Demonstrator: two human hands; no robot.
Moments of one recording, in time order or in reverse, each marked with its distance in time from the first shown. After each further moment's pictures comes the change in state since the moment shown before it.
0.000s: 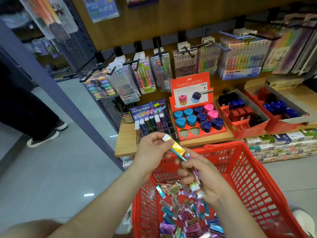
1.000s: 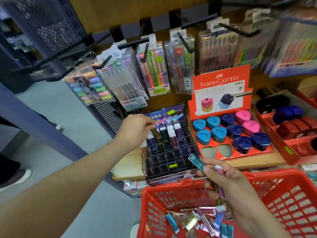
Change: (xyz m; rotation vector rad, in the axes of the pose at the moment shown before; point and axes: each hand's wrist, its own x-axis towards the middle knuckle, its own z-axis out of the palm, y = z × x) left_hand 0.206 -0.009 -0.096 1.207 0.071 0.512; right_hand 0.112 -0.019 -0.024 -0.385 0.334 -0.132
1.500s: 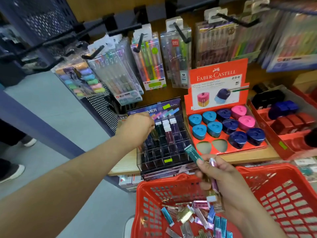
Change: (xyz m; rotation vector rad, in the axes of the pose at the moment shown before) left_hand 0.008 0.000 0.022 0.378 -0.191 0.169; right_hand -0.002 -0.001 0.004 0.094 -0.007 0.045
